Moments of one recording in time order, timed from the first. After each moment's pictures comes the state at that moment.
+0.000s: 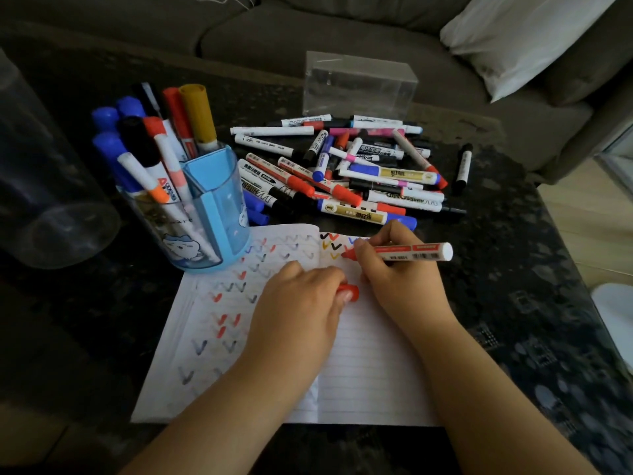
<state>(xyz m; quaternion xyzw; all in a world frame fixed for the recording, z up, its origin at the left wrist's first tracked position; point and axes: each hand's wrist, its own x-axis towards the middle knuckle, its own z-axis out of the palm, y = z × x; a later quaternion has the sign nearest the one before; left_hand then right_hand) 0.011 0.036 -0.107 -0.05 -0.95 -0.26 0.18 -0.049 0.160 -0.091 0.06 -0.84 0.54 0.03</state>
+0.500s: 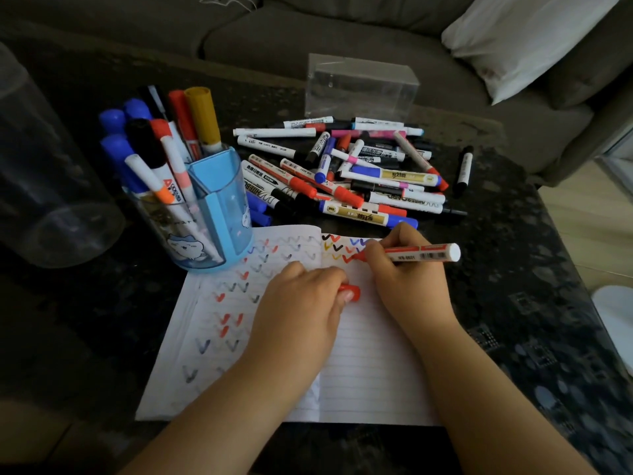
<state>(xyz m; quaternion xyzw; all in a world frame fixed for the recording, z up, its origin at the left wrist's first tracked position) 0.010 0.035 -0.106 -0.07 -0.95 -0.25 0.19 -0.049 0.161 -0.093 0.03 -0.83 0.55 0.06</state>
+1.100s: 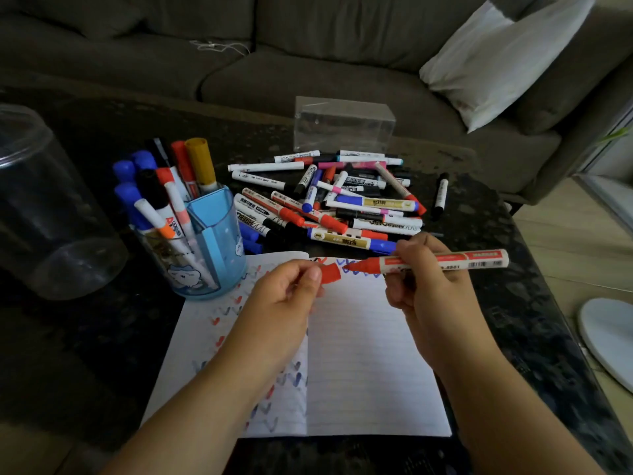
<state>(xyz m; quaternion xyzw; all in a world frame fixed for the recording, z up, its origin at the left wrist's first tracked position) 0.015 0.031 -0.062 0.12 -0.79 -0.61 0.03 -0.021 0.178 -0.032 0.00 -0.66 0.75 -0.04</state>
